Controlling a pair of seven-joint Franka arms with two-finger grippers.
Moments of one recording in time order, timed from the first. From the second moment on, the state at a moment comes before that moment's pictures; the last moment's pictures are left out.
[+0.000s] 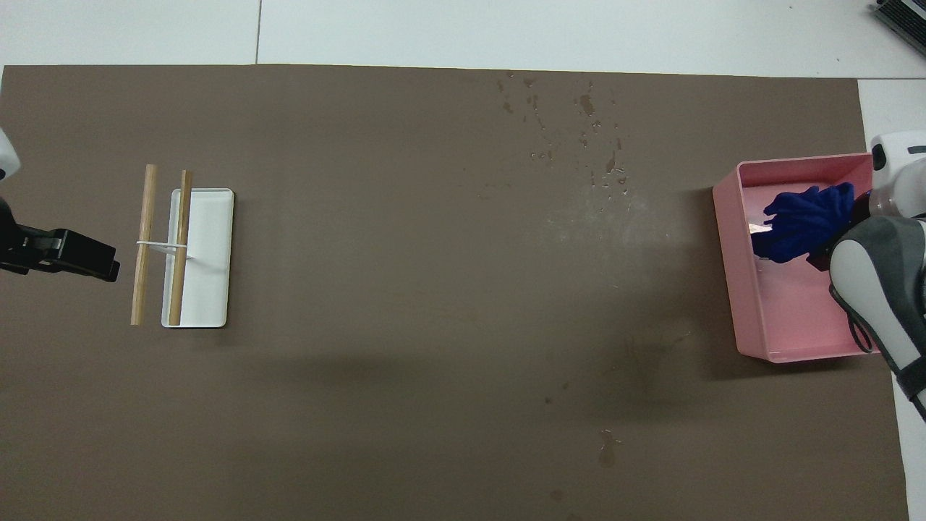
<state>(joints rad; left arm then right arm) 0.02 -0.02 -0.10 -1.54 0.00 1.41 0.07 -0.39 0.18 0.22 -1.88 -0.28 2.06 -0.86</state>
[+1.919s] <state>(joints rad) 0.02 -0.02 -0.10 -1.54 0.00 1.41 0.07 -0.16 0.11 0.25 -1.75 0.01 1.80 -0.11</state>
